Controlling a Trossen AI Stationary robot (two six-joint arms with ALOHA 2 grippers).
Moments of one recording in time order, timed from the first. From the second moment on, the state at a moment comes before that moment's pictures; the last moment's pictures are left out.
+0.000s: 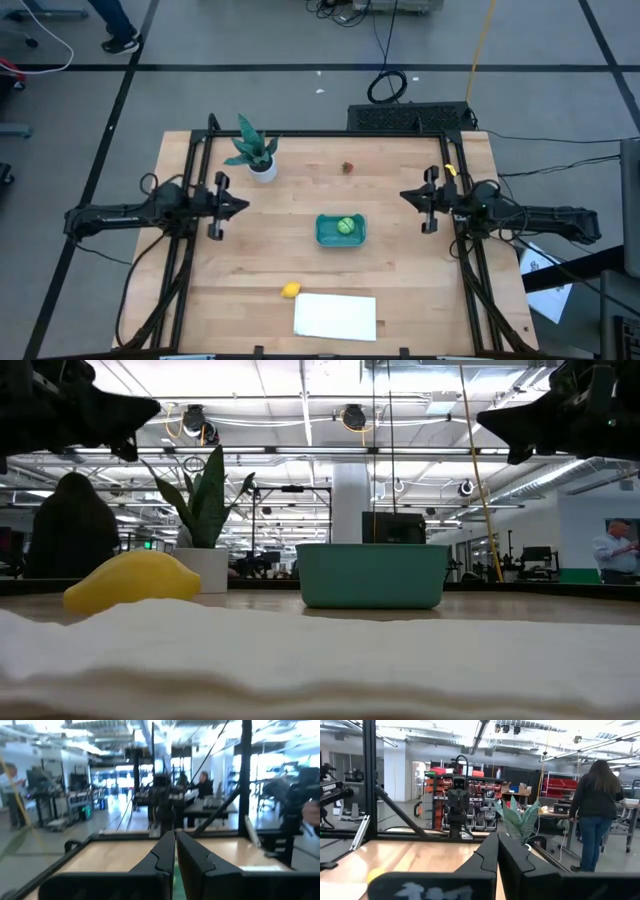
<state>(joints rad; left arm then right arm) 0.11 0.15 0.01 0.35 0.15 0.02 -0.18 0.29 0.02 0.50 -0.08 -0.06</state>
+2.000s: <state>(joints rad) -0.39 1.08 0.63 0.42 -0.08 -0.03 -0.18 0.29 0.02 0.46 -0.08 -0.04</state>
